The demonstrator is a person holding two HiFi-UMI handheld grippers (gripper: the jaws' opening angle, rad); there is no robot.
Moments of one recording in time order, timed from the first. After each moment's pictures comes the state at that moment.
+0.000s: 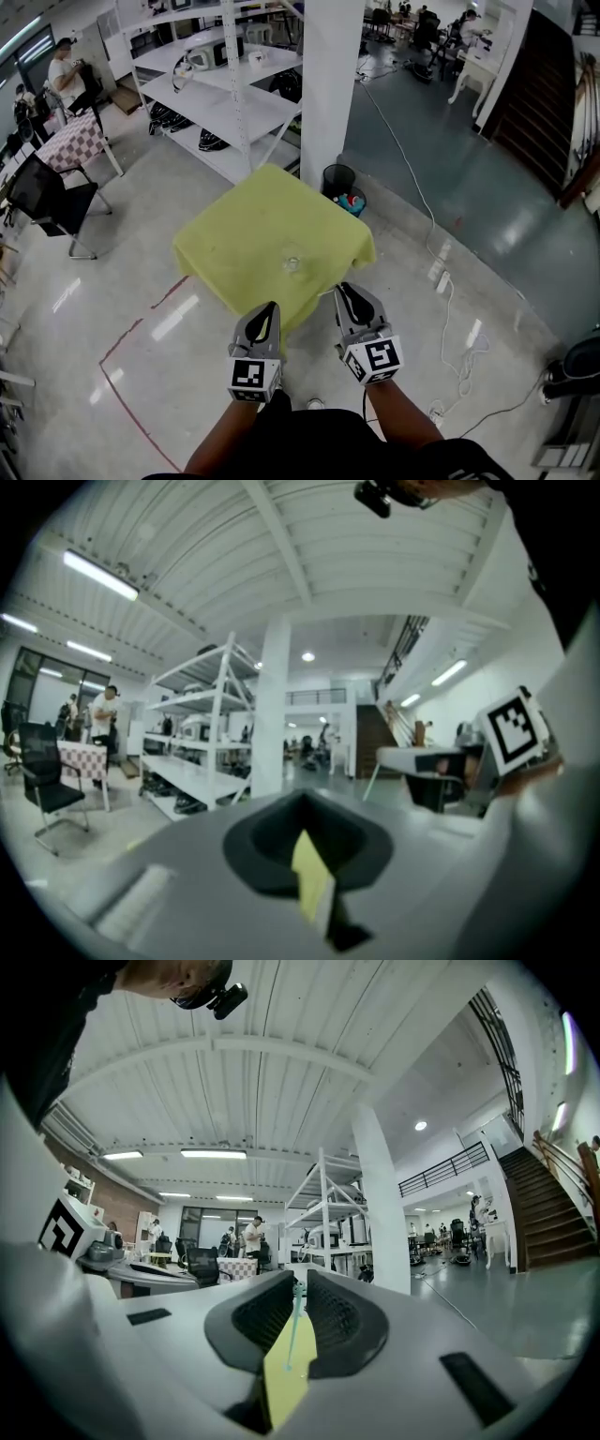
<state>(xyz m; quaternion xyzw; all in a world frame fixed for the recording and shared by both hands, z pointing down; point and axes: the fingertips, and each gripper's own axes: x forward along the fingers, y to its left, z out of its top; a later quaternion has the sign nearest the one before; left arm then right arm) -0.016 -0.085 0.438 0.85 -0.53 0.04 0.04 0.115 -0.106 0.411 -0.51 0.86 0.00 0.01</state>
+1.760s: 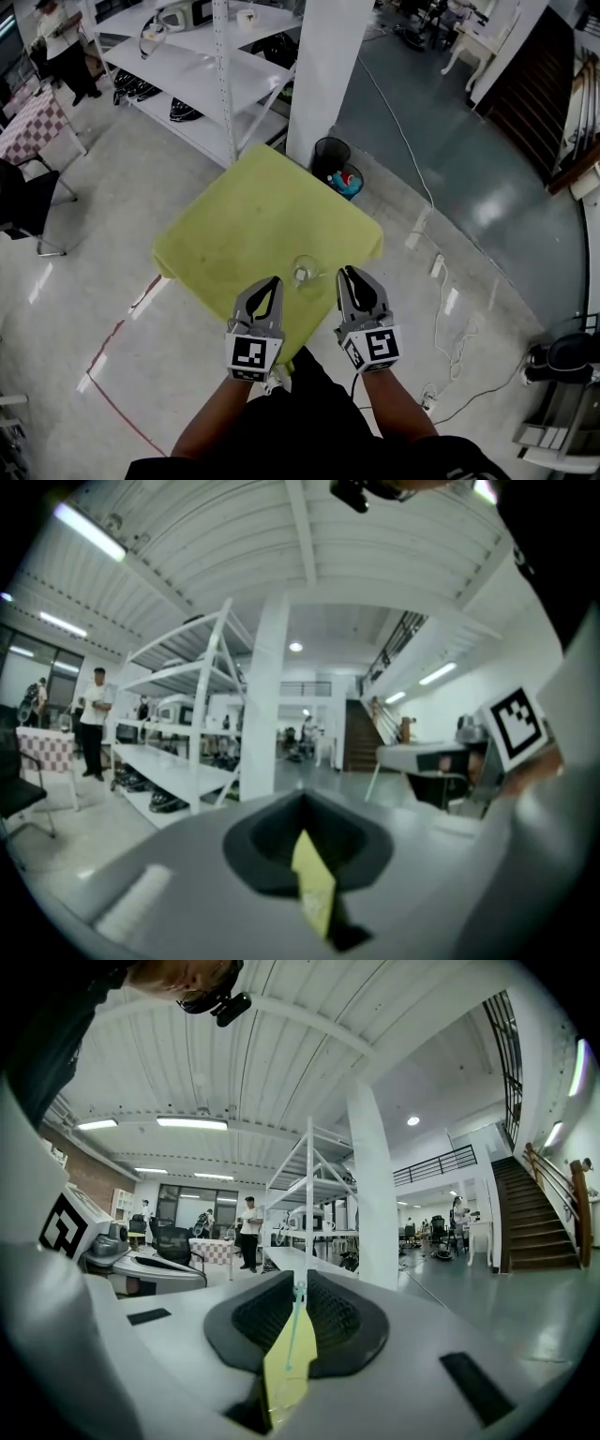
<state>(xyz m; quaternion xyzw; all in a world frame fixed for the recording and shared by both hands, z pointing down) -0.060 -0.280 0.490 0.88 -0.47 0.05 0.05 0.063 -0.279 0.462 -0.56 0.83 0.00 -0.04</state>
